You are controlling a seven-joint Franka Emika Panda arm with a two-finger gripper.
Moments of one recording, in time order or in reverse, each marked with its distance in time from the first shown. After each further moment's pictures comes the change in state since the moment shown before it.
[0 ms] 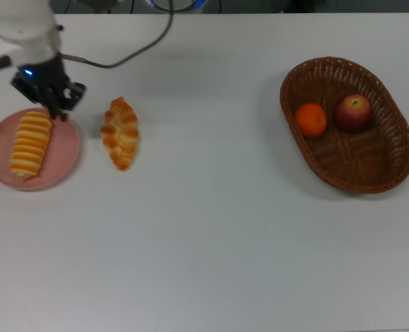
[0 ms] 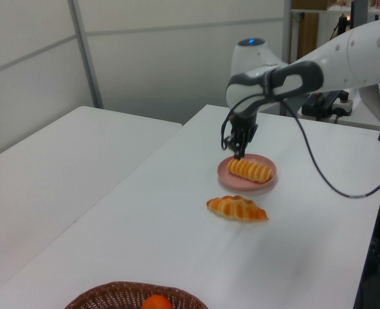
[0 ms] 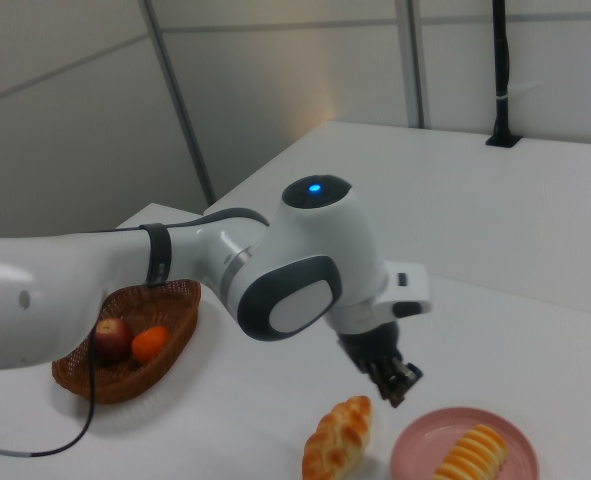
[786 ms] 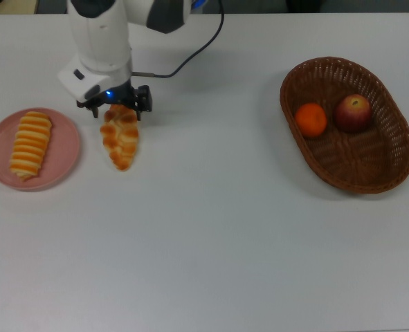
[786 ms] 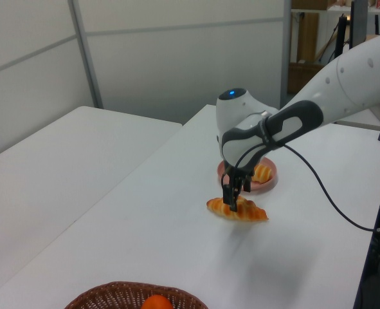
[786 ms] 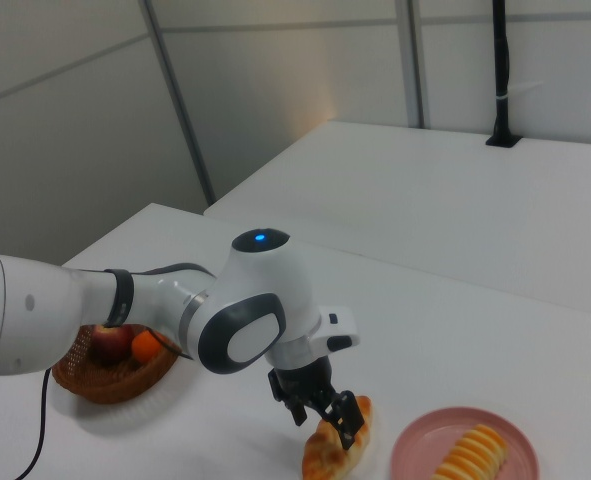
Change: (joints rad) arm 0.160 -0.019 0.011 -0.232 -0.091 0.090 0.018
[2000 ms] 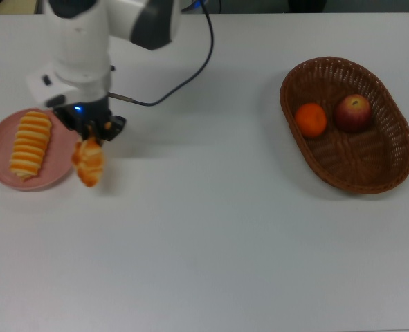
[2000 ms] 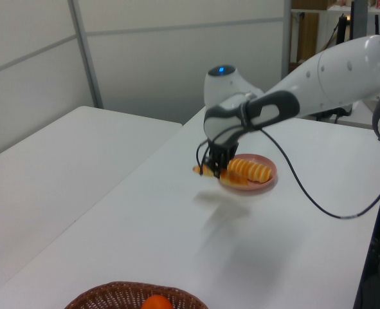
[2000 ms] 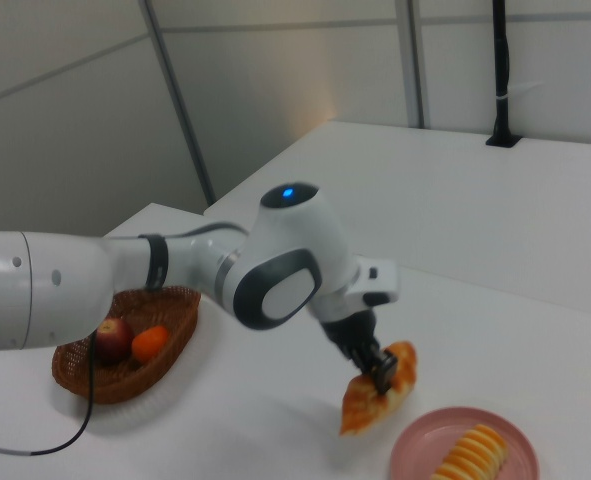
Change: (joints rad) arm -0.058 0.126 -0.026 0.275 0.074 -0.018 0.164
